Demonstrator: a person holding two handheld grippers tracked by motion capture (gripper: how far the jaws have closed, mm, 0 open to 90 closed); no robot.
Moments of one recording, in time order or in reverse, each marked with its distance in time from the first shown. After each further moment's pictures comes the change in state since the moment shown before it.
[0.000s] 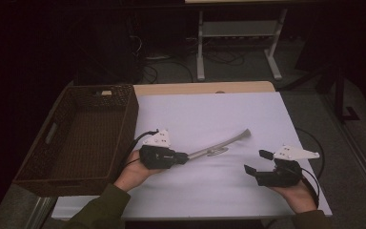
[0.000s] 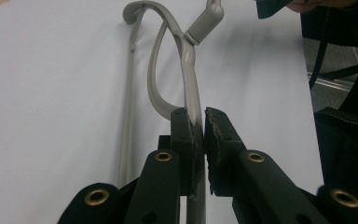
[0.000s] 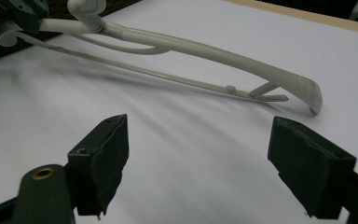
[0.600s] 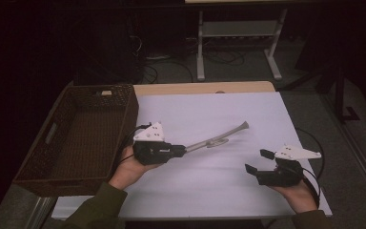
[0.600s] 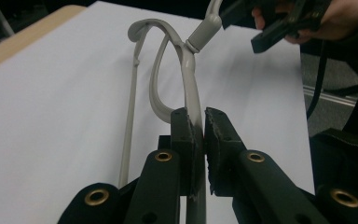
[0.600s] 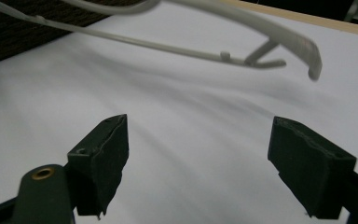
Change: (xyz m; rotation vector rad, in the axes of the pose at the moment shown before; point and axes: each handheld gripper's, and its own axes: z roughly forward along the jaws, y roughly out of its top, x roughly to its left) left arm -0.007 0.022 -0.030 -0.080 0.054 0.004; right arm -0.001 0.000 -0.002 -0.009 -0.007 0.012
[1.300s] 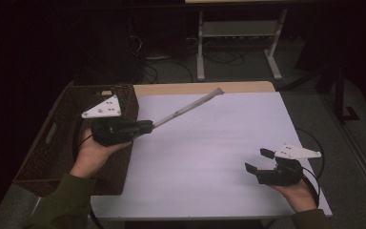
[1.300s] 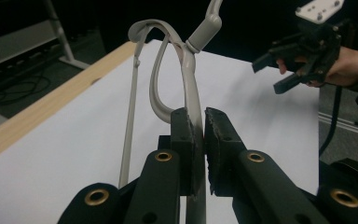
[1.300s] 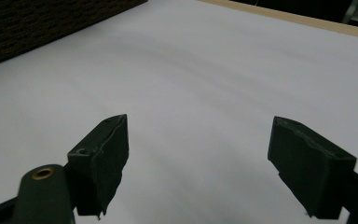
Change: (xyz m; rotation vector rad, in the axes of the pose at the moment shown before) left arm 0.023 0.027 -0.101 -0.090 0.145 -0.047; right arm -0.001 0.001 0.001 -0.008 -0.005 -0.004
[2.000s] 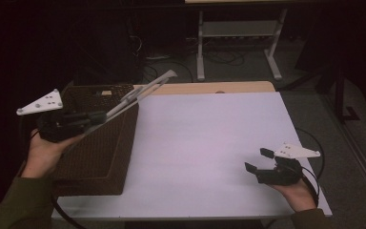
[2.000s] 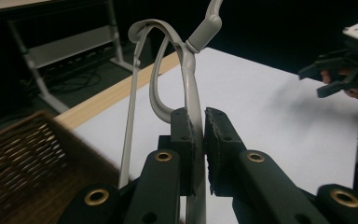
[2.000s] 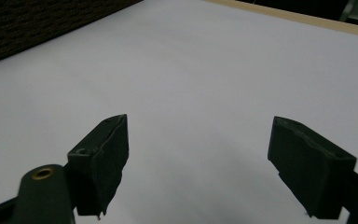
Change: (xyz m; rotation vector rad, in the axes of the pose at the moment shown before) left arm 0.042 -0.028 -0.097 -0.052 0.176 -0.081; right arm -0.001 0.000 0.002 0.007 -0.010 0.005
